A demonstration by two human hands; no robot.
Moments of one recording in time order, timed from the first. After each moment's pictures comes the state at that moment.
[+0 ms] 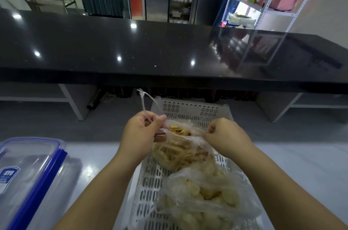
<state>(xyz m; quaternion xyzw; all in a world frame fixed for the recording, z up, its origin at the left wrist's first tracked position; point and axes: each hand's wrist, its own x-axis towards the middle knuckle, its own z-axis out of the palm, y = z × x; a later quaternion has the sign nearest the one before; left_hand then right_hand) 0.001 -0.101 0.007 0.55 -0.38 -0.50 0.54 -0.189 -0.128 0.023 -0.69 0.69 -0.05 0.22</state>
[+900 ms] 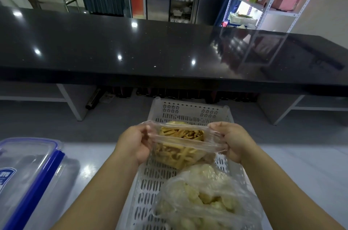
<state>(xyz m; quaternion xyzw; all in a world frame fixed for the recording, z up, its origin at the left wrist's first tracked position) 0.006 -0.122 -0.015 0.43 -0.01 -0.68 0.59 -0.212 -0.148 -0.006 -0.35 0.60 -0.37 0.62</state>
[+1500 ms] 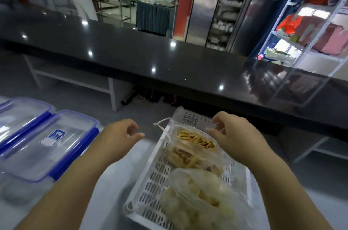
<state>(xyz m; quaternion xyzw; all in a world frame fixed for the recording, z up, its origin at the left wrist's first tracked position) 0.069 -0.037 0.011 0.79 -0.50 -0.22 0.30 -0.184 -0.117 0.077 -0.84 0.53 -0.09 0.09</state>
